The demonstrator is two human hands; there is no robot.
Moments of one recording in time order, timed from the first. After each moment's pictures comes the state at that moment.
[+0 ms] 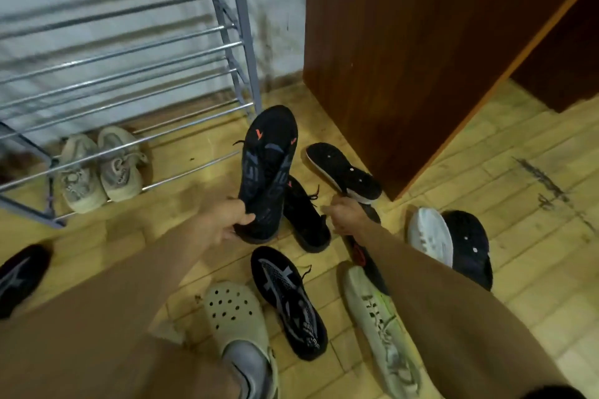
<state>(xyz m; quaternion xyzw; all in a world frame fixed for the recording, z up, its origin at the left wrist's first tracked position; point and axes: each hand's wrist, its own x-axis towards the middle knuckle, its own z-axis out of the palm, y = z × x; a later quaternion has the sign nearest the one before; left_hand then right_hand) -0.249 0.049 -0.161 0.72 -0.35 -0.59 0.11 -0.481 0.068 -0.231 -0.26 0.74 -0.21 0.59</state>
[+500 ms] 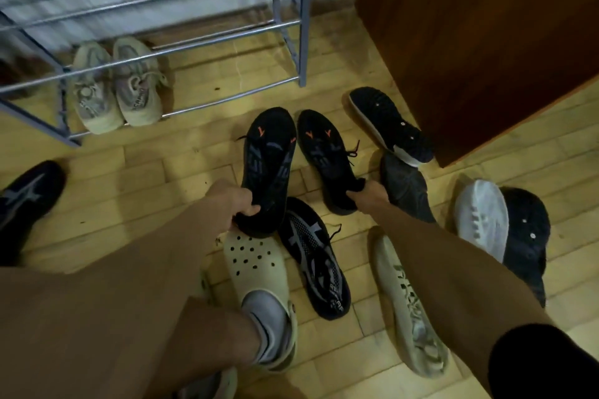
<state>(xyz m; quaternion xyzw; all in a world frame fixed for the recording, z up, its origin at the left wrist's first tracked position) -0.197 0.079 -0.237 0.78 -0.27 -0.56 0.03 -0.457 0.070 -0.346 -0.42 0.80 -0.02 0.43</state>
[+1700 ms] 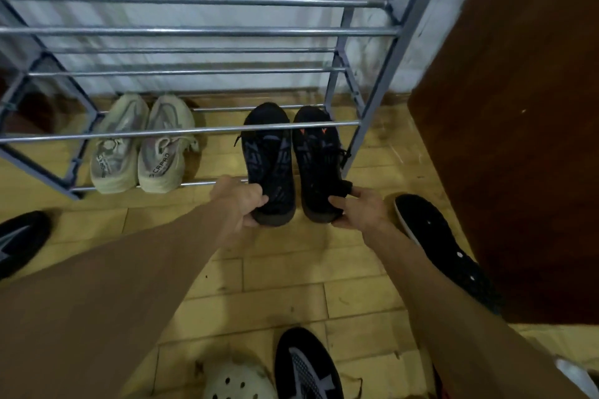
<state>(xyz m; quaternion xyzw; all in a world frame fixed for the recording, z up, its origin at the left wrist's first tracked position) -0.163 -0.097 -0.274 0.77 -0.20 -0.52 0.30 -0.362 -0.119 -0.304 -0.34 0.70 -0.27 0.56</state>
